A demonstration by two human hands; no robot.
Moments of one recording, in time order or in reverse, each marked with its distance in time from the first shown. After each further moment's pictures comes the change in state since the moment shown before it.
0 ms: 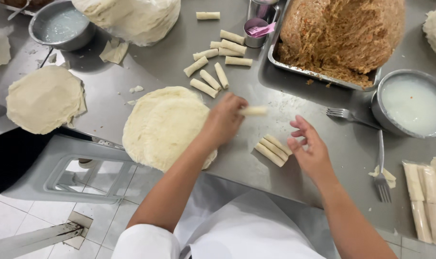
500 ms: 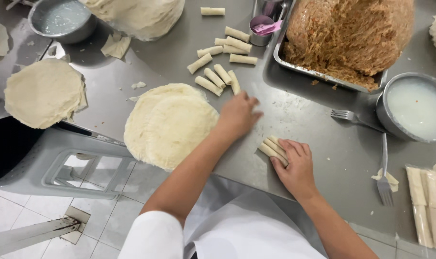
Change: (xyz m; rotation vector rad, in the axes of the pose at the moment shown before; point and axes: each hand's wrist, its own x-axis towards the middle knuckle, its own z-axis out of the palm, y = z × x) left_hand 0.034 -0.019 0.043 0.433 -0.075 0.043; right_hand -0.035 0.025 0.045 -0.586 0.031 -0.271
